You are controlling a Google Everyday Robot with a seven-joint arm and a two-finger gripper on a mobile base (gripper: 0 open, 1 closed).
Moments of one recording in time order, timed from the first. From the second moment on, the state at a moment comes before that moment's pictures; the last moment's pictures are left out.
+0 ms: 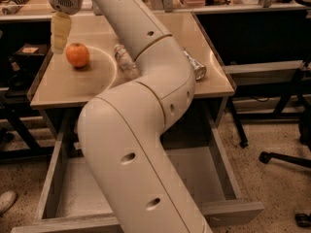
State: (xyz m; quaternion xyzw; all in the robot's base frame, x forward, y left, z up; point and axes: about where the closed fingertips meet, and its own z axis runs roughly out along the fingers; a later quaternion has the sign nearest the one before) arm 0.733 0.255 0.948 -0.73 0.63 0.08 0.26
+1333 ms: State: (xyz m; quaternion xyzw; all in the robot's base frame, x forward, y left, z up) arm 0.742 0.252 0.889 -0.72 0.67 0.06 0.19
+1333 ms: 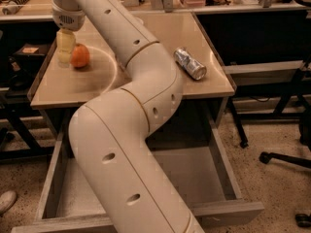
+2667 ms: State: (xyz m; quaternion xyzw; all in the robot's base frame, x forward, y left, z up) arm 0.769 0.248 0.861 -0.72 0.67 0.04 0.19
